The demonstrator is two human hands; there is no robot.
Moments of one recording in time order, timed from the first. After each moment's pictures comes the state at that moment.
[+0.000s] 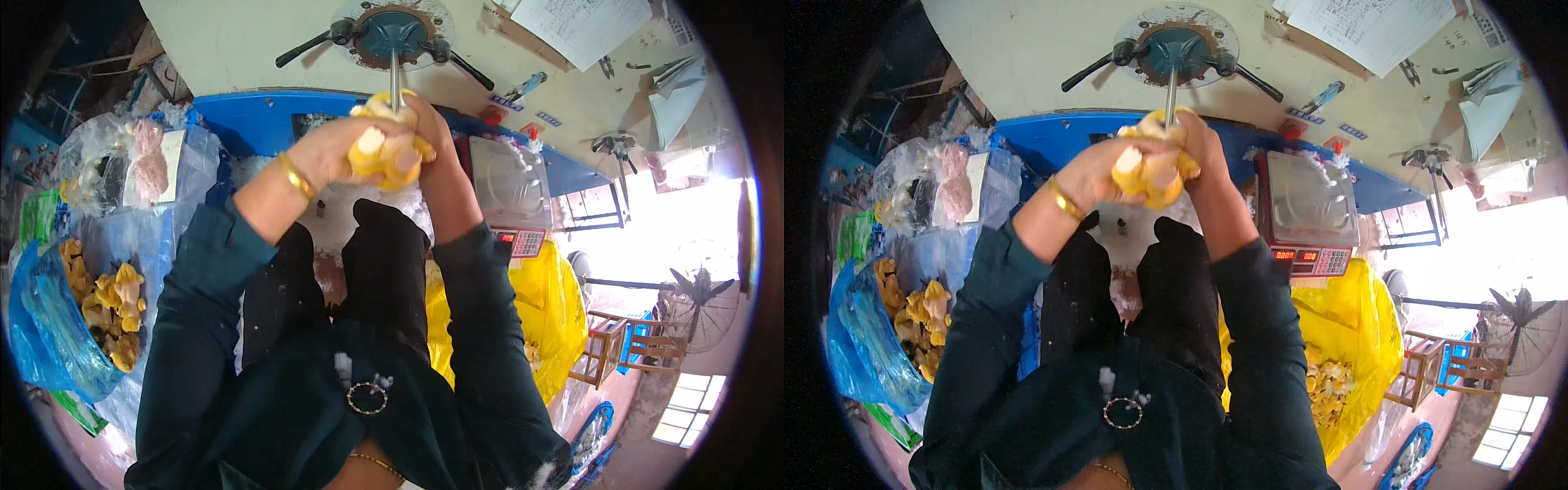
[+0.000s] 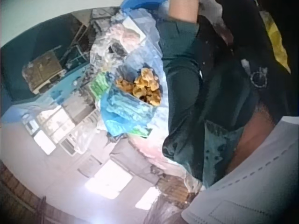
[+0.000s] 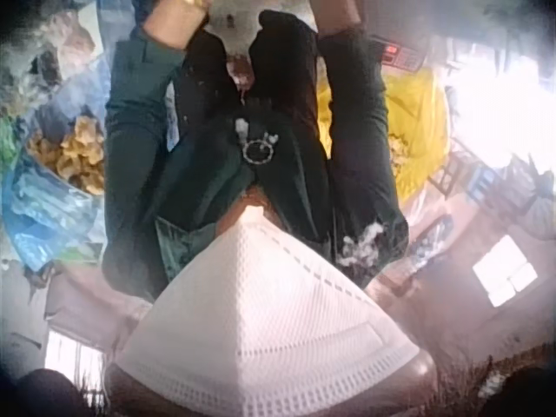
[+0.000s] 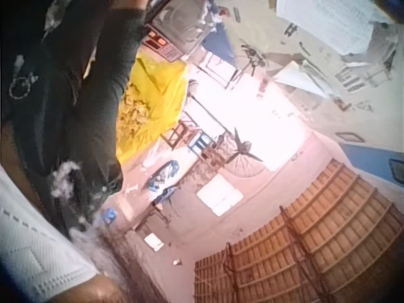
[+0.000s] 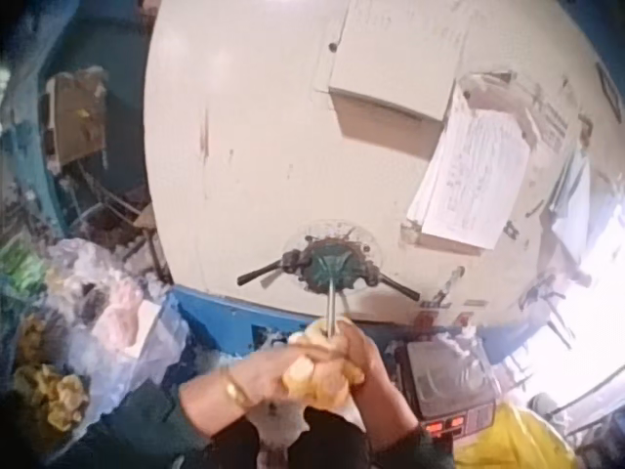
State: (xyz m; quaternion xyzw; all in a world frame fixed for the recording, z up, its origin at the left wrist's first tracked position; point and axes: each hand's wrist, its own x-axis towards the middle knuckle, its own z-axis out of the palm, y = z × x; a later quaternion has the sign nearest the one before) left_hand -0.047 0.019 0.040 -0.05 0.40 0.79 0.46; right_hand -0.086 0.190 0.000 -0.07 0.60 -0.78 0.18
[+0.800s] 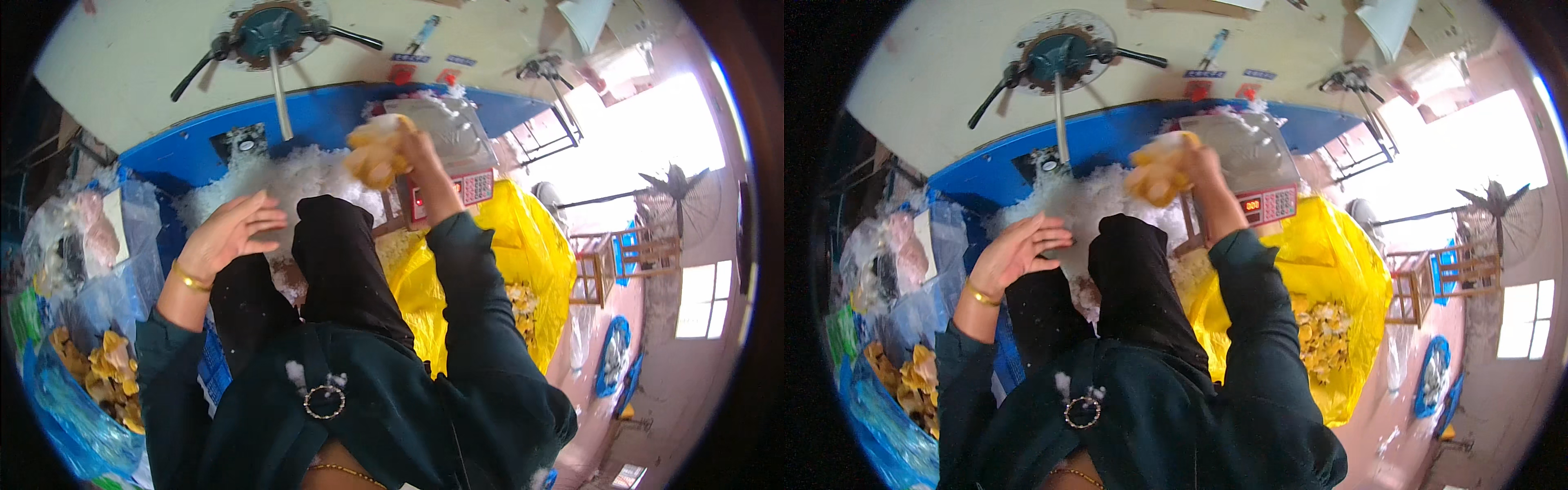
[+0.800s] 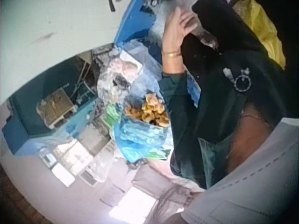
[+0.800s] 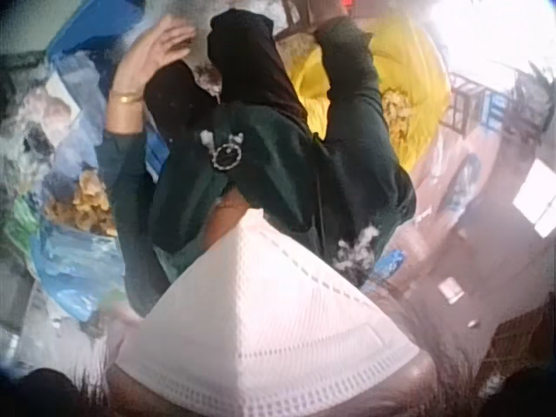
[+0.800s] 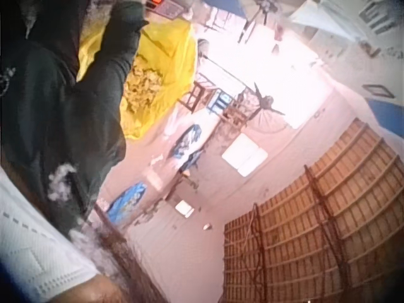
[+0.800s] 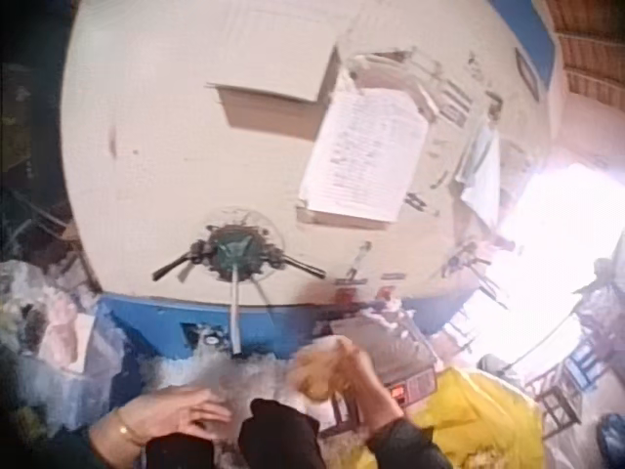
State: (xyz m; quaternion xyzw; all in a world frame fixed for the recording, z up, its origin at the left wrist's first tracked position) left_hand 0.035 -0.025 0.001 -0.03 0.51 0.75 0.42; right_hand -0.041 0.357 -0.089 0.25 0.72 -0.64 -0.02
